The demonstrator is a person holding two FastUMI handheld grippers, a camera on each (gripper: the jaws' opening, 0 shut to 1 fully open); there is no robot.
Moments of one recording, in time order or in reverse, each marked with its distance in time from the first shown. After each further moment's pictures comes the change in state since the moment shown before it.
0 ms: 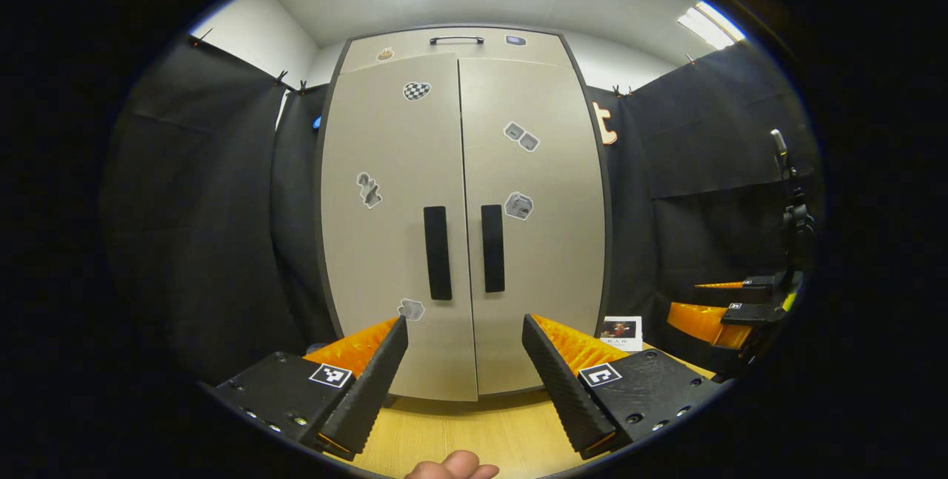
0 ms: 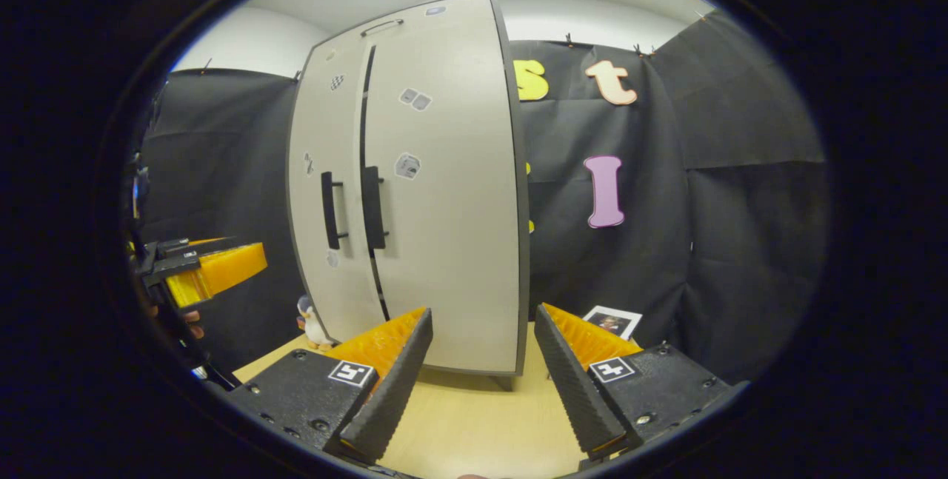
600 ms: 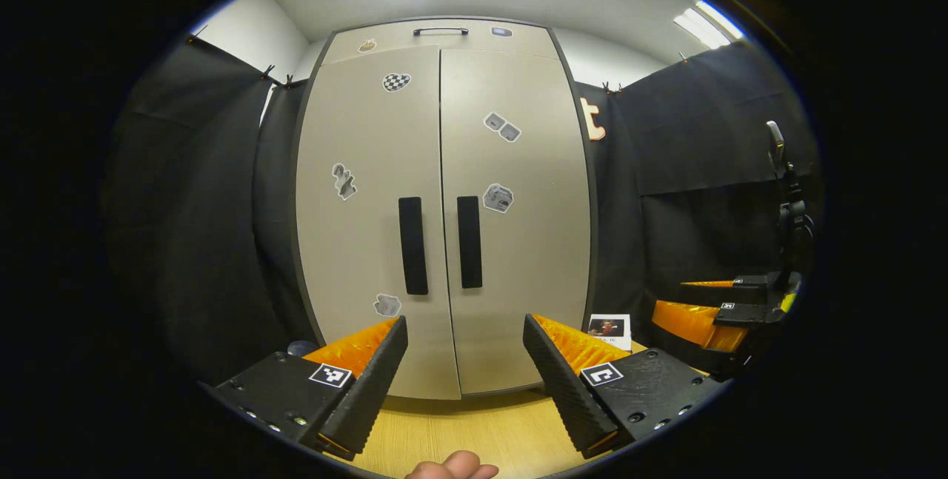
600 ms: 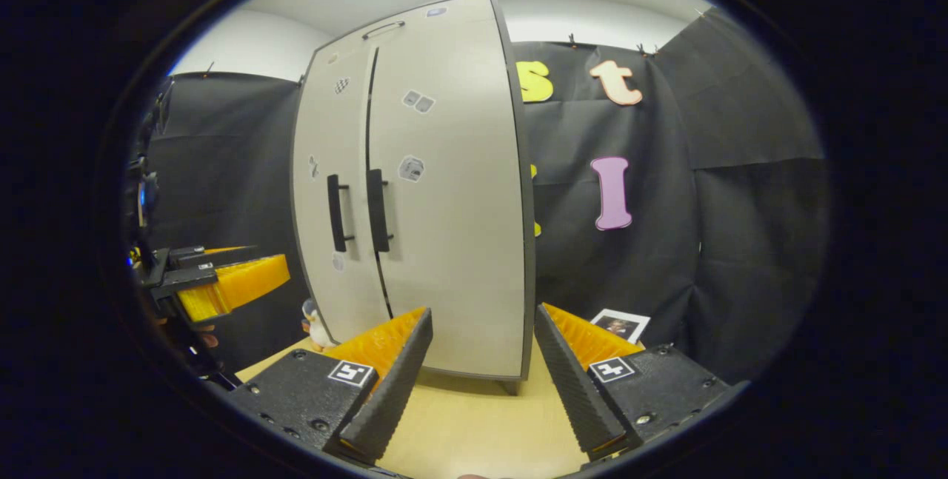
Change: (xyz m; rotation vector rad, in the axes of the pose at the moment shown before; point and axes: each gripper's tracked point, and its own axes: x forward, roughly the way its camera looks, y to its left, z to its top) left arm 0.012 -0.013 -0.013 -0.007 0.019 -0.027; right arm 0.011 0.009 0.004 -0.001 -0.013 0.049
